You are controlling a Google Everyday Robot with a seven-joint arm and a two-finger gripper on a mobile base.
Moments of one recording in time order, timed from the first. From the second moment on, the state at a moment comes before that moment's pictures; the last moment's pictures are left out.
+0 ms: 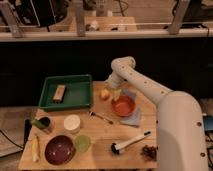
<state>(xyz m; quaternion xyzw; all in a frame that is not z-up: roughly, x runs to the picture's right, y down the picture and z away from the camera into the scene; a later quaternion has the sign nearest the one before) 0.043 0.028 0.930 -0.25 -0.20 -0.22 0.92</state>
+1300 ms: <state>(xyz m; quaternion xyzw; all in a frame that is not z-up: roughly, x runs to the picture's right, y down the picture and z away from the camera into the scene) 0.001 0.015 0.912 -0.30 -0.30 -0.16 0.89</state>
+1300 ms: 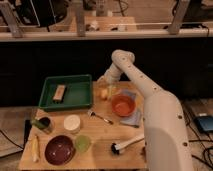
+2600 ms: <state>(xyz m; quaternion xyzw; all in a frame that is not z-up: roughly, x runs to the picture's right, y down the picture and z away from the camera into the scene) -0.008 0.034 0.936 -0.23 -0.30 -0.18 0.91</state>
